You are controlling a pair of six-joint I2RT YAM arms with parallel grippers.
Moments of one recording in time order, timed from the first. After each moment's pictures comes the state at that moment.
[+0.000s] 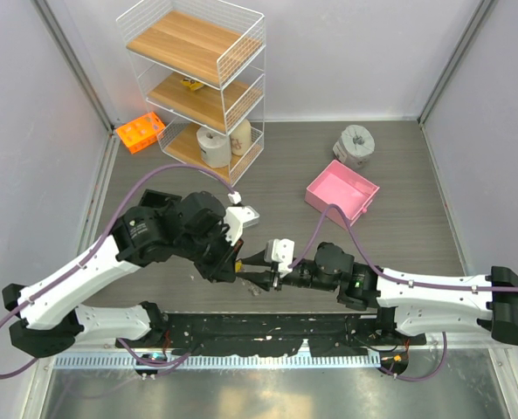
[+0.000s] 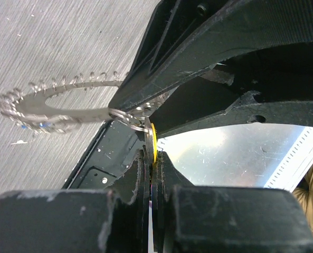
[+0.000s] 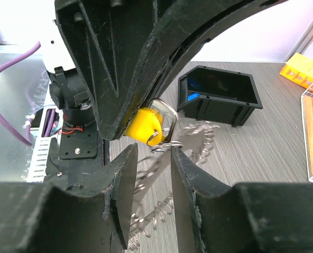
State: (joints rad) left arm -1.05 1.13 1.43 -1.24 0.23 -0.27; right arm 1.27 1.02 0.59 0.46 -0.11 -0.14
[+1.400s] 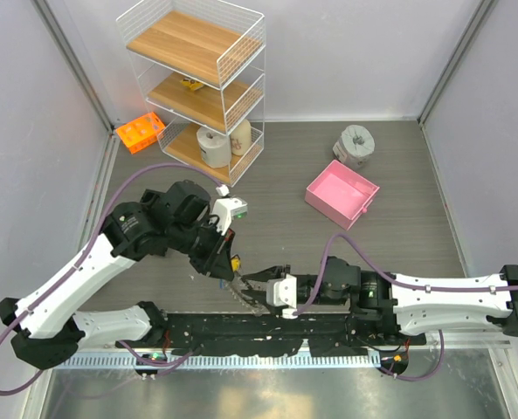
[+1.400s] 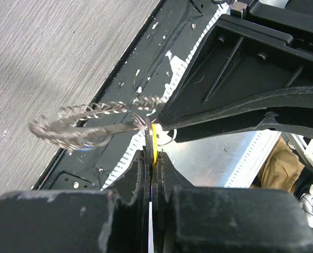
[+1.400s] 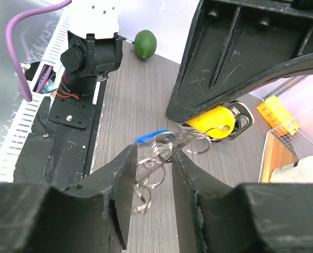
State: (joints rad) left arm -0.88 1.09 1.39 -1.23 0.45 -0.28; right arm 1.43 0.93 0.62 0.26 -0.07 -0.49
